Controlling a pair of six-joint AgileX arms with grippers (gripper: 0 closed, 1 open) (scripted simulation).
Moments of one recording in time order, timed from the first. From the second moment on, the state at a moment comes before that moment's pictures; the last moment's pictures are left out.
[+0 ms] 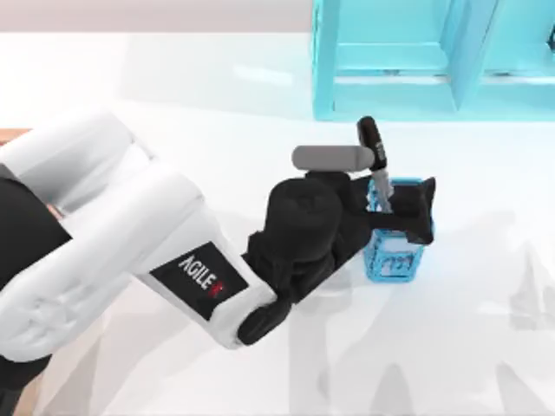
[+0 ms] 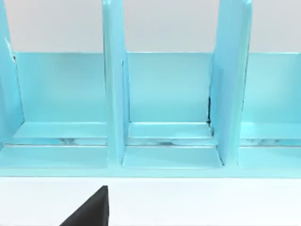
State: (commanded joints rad) left arm -0.83 2.24 0.97 1.08 -0.04 -0.58; right arm 0.00 0.00 0.00 0.00 0.00 0.00
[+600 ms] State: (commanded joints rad) left arm -0.83 2.24 0.97 1.08 -0.04 -0.58; right arm 0.00 0.00 0.00 0.00 0.00 0.00
